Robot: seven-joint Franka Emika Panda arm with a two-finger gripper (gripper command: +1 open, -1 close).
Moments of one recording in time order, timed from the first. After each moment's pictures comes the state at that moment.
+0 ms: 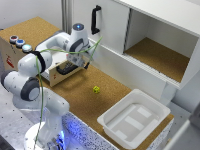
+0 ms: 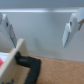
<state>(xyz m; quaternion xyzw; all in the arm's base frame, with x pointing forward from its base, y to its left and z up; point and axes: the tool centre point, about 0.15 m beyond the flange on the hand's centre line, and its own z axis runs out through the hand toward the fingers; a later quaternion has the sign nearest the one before) 0.361 0.113 0.479 -0.97 -0.15 -0.17 0.06</state>
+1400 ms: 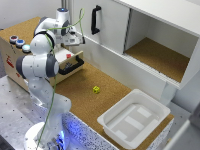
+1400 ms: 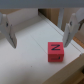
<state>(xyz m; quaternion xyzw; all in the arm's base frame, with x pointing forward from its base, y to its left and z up) 0.376 0.280 0.378 -0.88 -0.46 -0.05 0.02</state>
